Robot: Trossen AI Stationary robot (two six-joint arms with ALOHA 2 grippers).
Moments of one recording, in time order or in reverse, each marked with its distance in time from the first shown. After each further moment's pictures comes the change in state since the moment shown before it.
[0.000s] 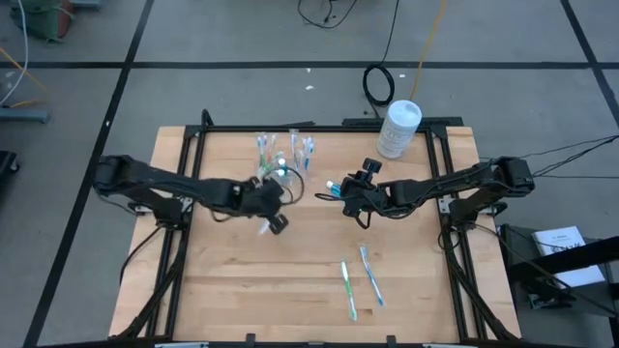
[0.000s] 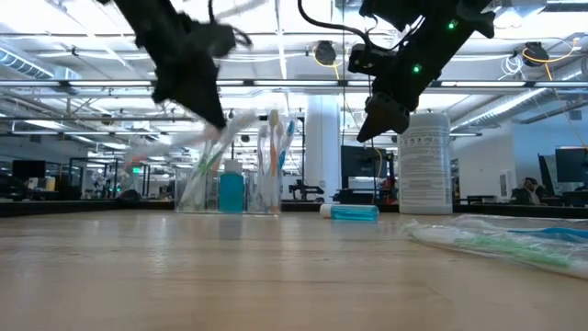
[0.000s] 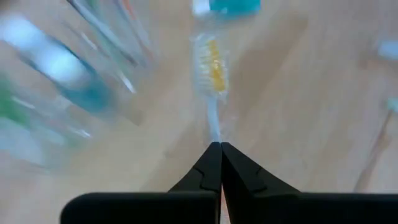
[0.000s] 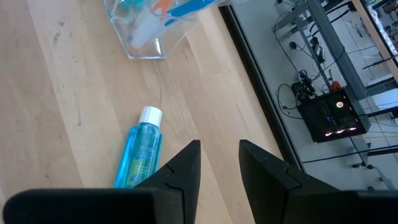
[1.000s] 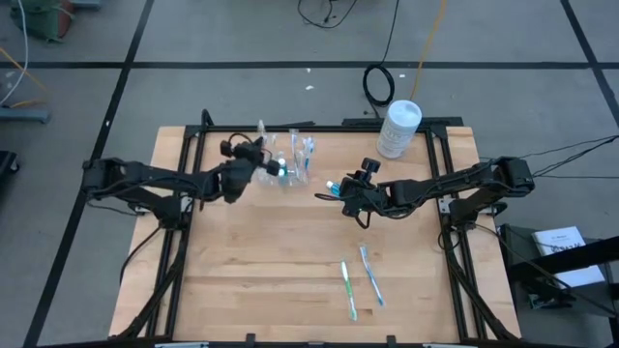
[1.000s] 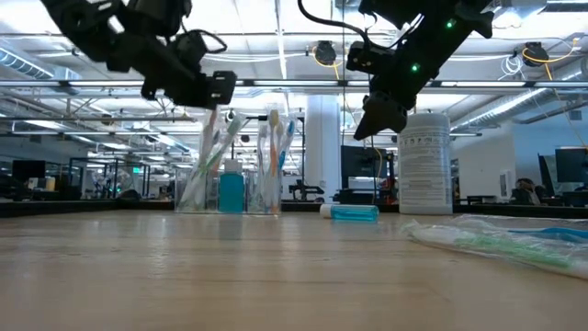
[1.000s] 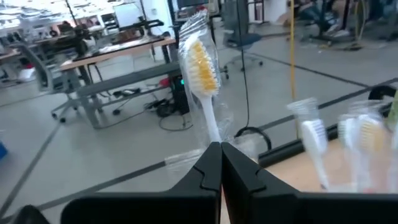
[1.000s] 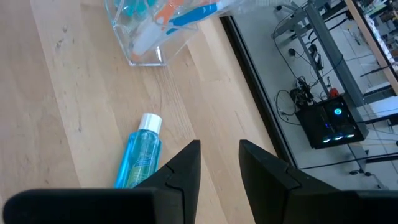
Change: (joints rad) left arm 0.257 -0.128 -0.396 1.024 -0.696 0.546; right arm 0.000 0.000 0.000 0.030 0.000 -0.038
